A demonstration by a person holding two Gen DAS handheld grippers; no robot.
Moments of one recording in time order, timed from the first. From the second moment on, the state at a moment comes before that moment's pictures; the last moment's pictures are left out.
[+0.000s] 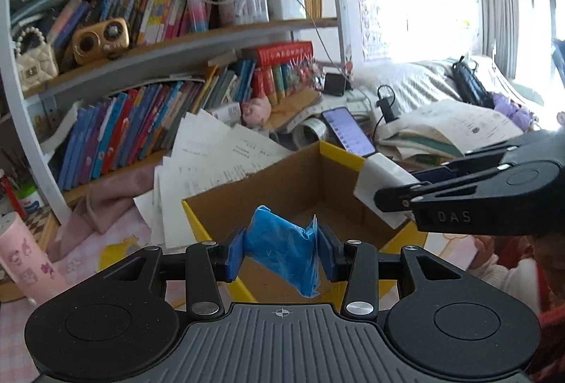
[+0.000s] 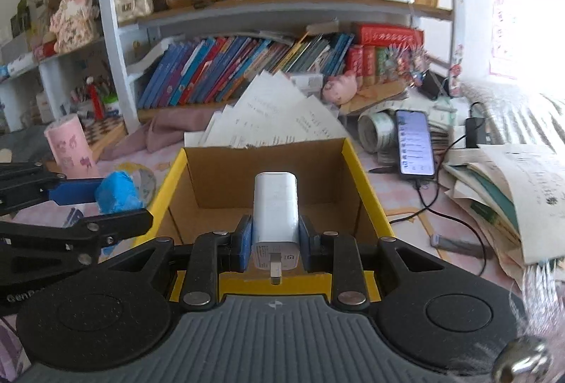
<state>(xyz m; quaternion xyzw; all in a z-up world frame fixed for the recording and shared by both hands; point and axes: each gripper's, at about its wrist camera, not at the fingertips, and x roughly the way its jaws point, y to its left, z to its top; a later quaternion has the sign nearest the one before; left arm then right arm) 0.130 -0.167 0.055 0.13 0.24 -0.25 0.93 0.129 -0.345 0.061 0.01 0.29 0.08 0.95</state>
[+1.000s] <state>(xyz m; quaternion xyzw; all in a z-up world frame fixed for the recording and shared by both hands) 0.190 -0.234 0.005 0.17 0.35 -0.17 0.90 0.241 -0.367 -0.007 -0.09 0.43 0.22 0.87</state>
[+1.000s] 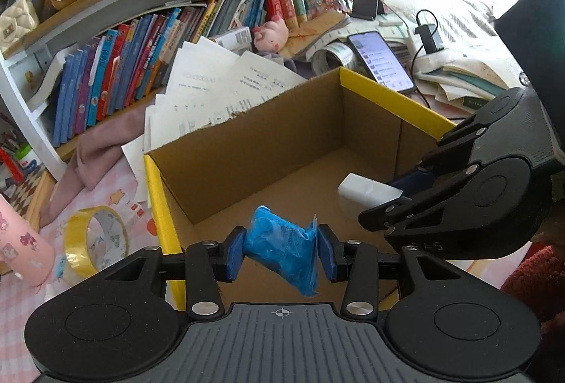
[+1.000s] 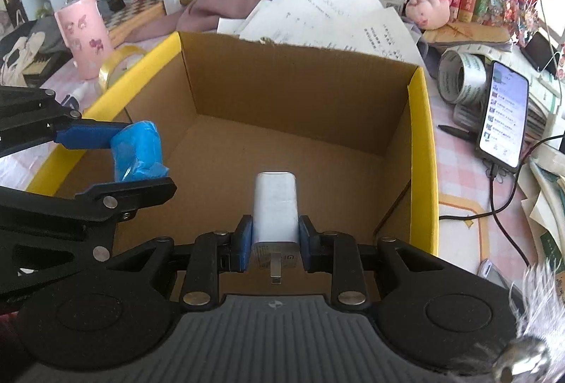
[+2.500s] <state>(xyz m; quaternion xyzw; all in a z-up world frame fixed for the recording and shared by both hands) 0.106 -0.126 0.038 0.15 0.21 -0.25 0.93 0.128 -0.307 0.046 -0.02 0.30 0.06 0.95</state>
